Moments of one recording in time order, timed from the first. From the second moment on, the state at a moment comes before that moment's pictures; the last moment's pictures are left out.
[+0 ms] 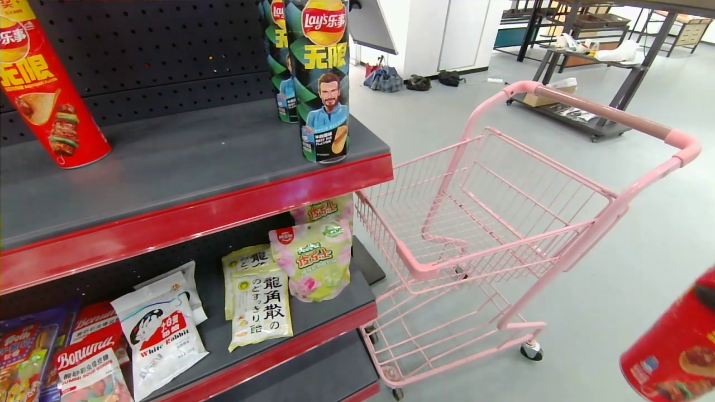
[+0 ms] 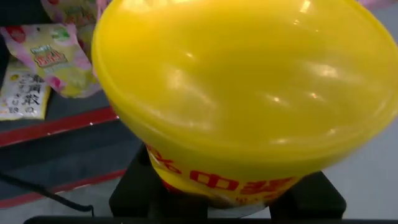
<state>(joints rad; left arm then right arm) 0.00 0.00 0.00 0.00 -0.04 -0.01 0.09 0.70 -0.46 -0.01 0.03 -0.05</state>
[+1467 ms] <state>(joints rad) 0.00 0.00 0.00 0.00 -0.04 -0.01 0.06 0.57 -0.41 0.01 0.03 -0.09</state>
